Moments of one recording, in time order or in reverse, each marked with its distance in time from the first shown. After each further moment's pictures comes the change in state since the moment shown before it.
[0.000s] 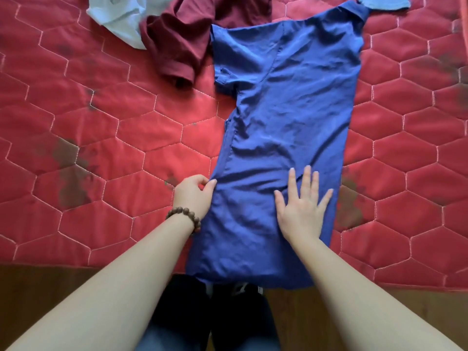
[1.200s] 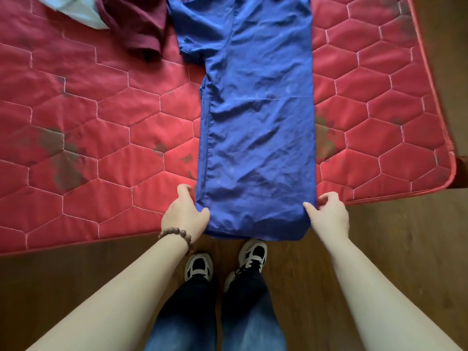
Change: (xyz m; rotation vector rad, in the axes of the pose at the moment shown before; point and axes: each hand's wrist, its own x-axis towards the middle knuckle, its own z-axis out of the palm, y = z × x) left_hand -0.114 -0.059 -0.013 0.315 -0.200 0.044; right_hand -0.143 0.063 -0.030 0.482 -0.187 0.704
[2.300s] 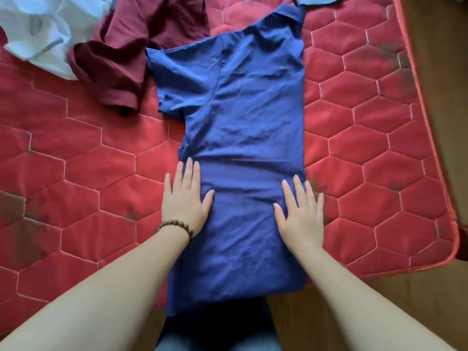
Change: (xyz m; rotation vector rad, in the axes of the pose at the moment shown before) left_hand 0.149 0.104 -0.007 0.481 0.187 0.364; right_hand 0.113 -0.094 0.004 -0.375 0.242 -0.663
